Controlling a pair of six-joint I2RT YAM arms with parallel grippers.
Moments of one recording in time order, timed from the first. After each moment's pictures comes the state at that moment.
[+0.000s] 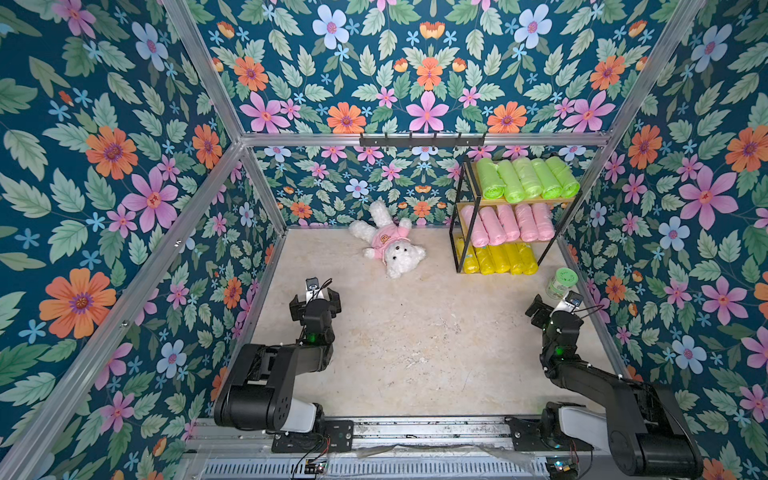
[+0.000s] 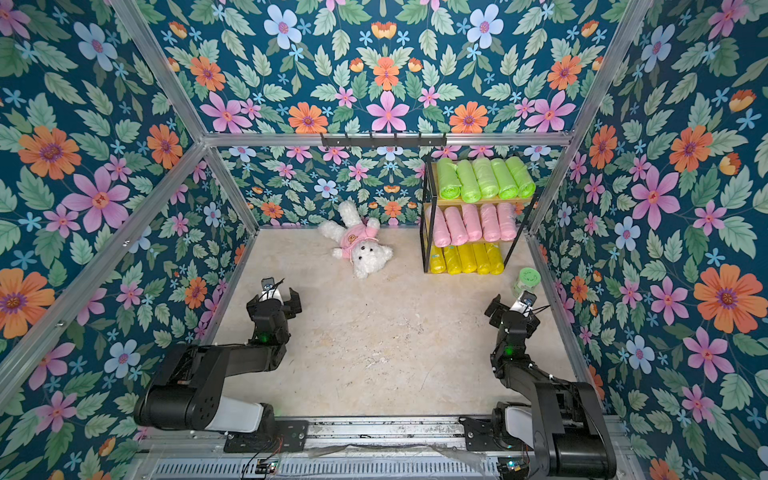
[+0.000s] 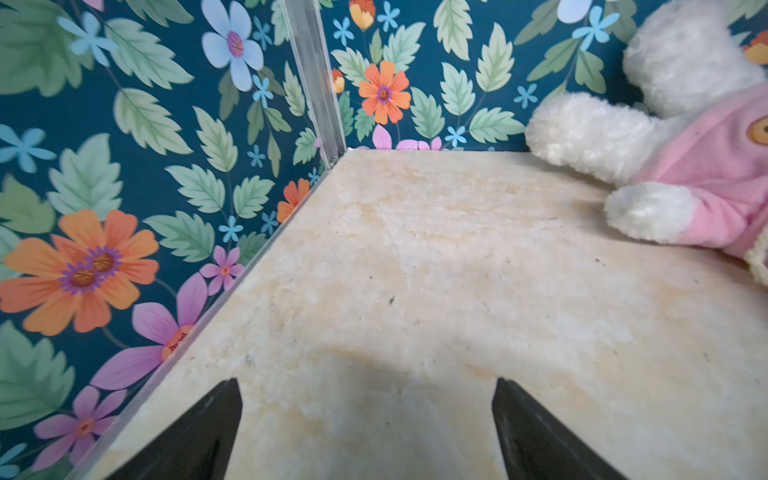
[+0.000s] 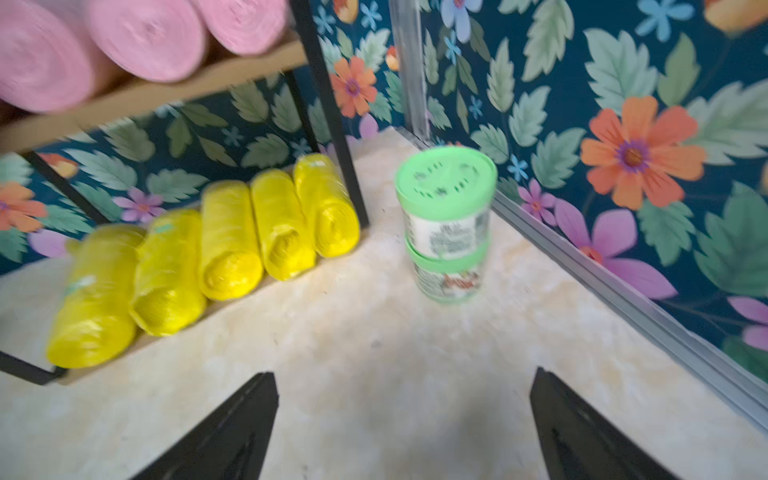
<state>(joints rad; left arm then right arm) -0.14 1.46 0.29 0.90 -0.48 0.01 0.00 1.21 0.17 0.77 0.31 0.28</state>
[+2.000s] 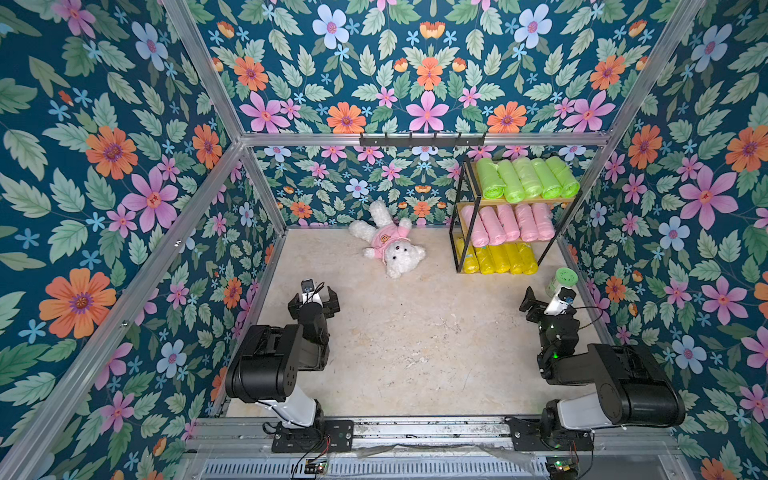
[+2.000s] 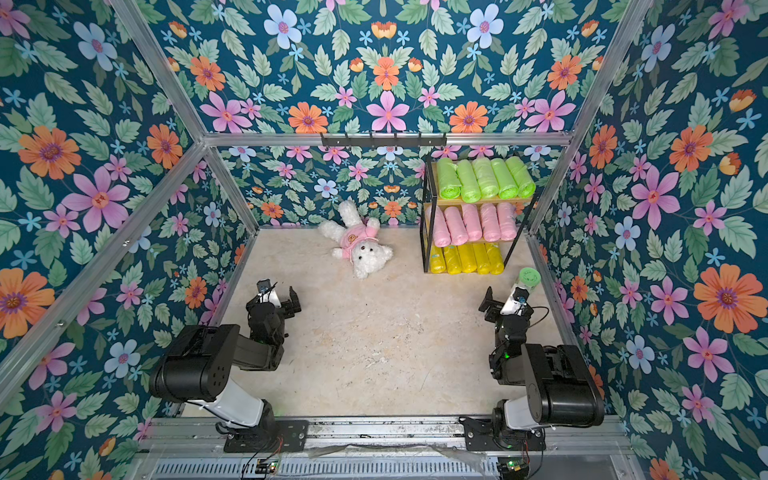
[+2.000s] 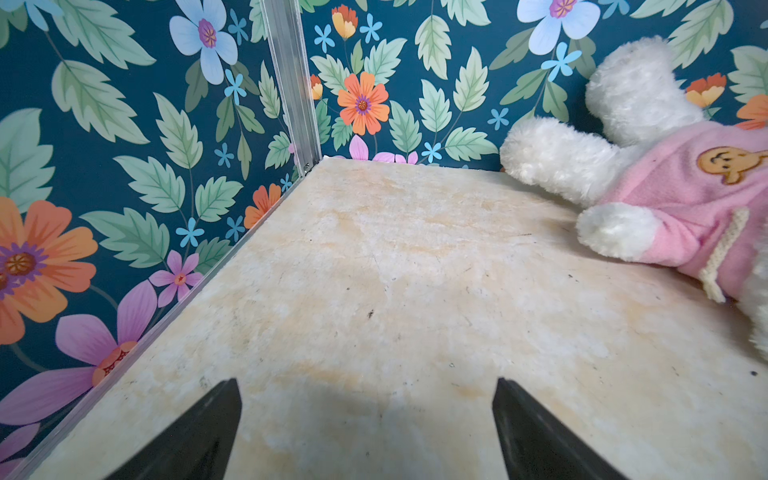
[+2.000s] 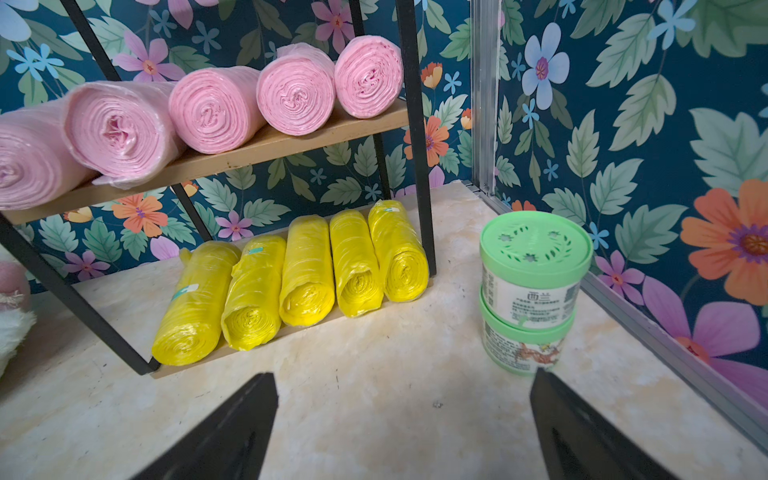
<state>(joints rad) -0.05 1.60 0.28 1.12 -0.32 -0.02 -0.01 1.45 0.13 1.23 0.16 0.18</state>
